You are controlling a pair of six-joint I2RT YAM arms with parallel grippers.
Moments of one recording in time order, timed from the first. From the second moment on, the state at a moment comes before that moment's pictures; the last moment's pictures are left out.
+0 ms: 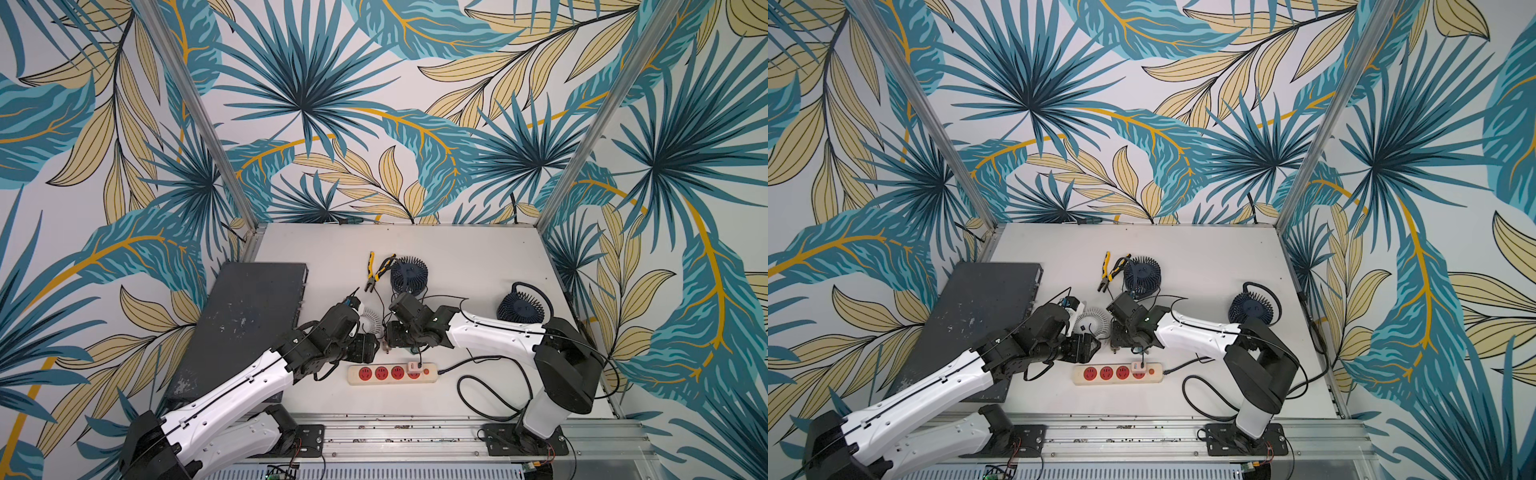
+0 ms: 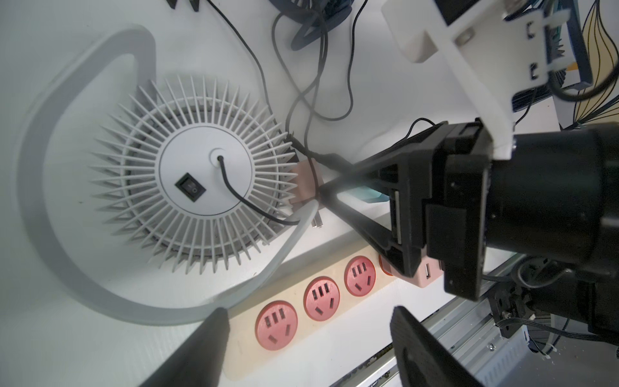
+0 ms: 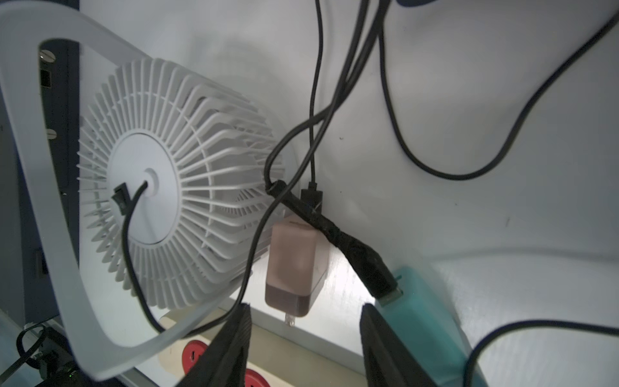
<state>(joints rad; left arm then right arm) -0.74 1.00 0.75 -0.64 0.07 -0.61 1.05 1.70 1.09 -0.43 0.02 0.82</state>
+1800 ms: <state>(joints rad) -0.74 0.84 0.82 -0.36 0.18 -0.57 0.82 1.24 1.06 -0.31 -0.28 0.78</state>
